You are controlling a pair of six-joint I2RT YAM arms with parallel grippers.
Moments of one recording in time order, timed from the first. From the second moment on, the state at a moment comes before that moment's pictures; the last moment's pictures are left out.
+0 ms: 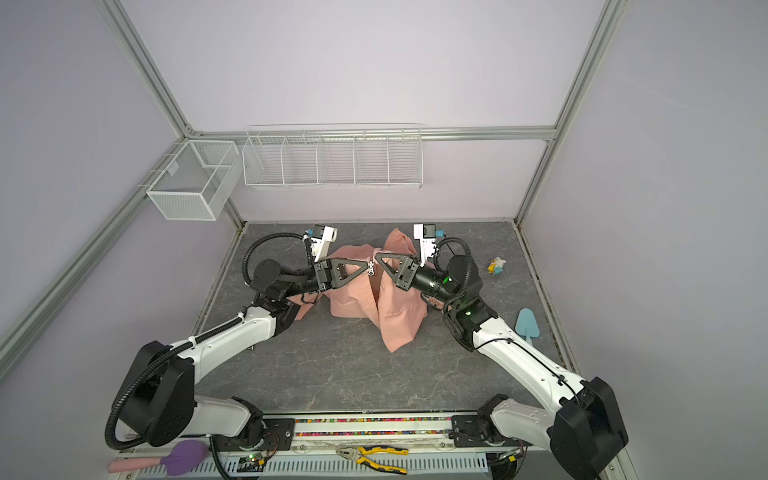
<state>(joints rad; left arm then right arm) -0.54 1.40 0.82 1.02 0.97 -1.23 0.58 1.17 0.84 0.52 -0.55 0.92</state>
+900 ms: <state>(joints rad) -0.54 1.41 0.82 1.07 0.97 -1.26 0.60 1.17 0.84 0.52 -0.55 0.90</state>
